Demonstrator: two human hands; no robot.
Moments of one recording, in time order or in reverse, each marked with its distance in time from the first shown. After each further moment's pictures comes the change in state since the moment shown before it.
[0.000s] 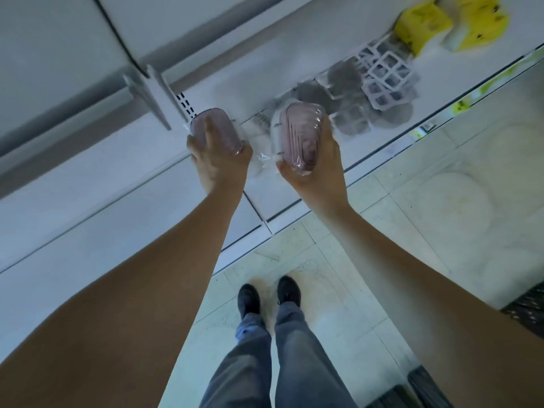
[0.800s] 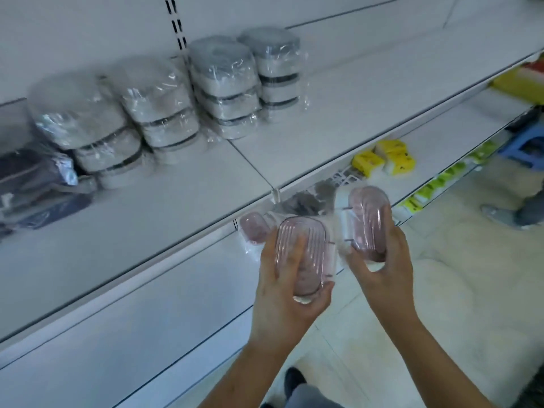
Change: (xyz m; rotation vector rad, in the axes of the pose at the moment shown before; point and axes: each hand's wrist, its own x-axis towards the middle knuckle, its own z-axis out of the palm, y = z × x) left_hand -0.237 0.035 -0.202 -0.450 -0.021 0.752; right_hand -0.161 -0.152 -0.160 0.098 0.318 -0.188
